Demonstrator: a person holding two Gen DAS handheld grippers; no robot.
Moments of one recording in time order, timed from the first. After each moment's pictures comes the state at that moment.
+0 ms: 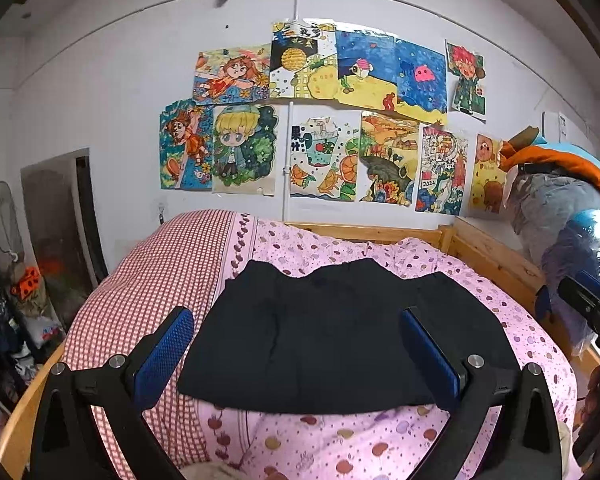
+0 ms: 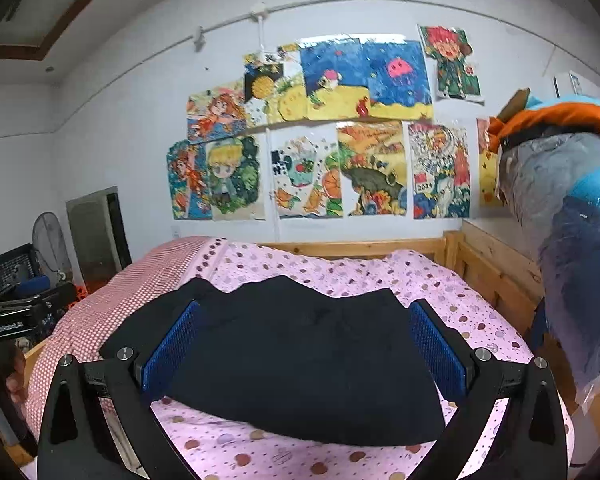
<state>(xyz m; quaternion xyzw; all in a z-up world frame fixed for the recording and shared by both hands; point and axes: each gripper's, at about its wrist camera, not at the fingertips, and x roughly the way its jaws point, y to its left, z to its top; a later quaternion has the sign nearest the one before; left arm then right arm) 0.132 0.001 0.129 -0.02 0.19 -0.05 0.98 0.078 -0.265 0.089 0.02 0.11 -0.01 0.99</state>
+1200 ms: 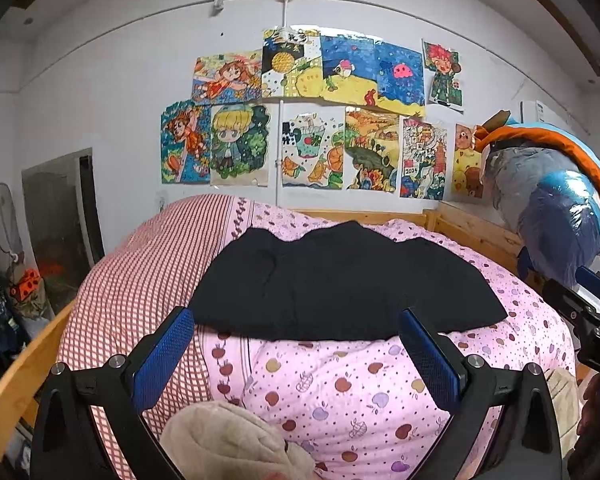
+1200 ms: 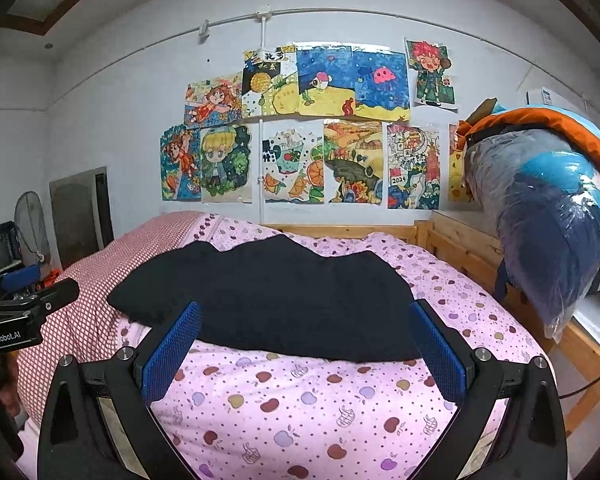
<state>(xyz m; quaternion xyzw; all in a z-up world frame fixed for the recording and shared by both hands) 0.041 0.010 0.069 -0.01 0.18 -0.07 0.98 -0.011 -0.212 0.037 0.00 0.12 -0.07 0.99</state>
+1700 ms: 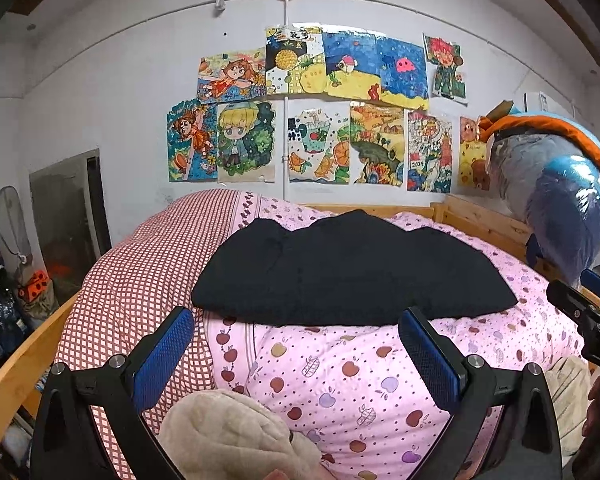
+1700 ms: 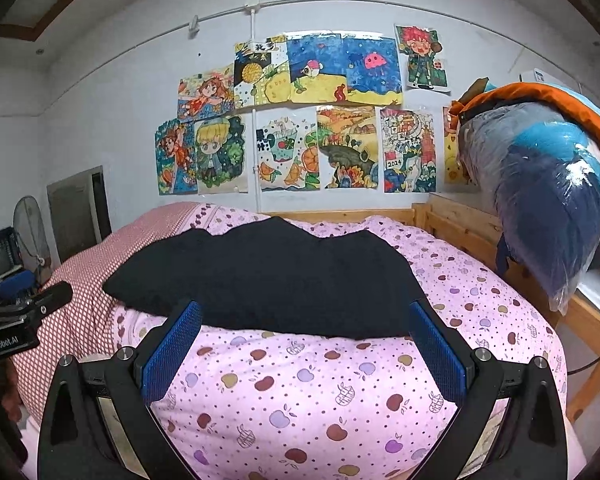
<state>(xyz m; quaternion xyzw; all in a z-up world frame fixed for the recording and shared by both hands) 0.033 0.005 0.049 0.01 0.18 -0.05 0.98 -0.011 -0.219 0.006 0.01 0.14 -0.08 0.99</state>
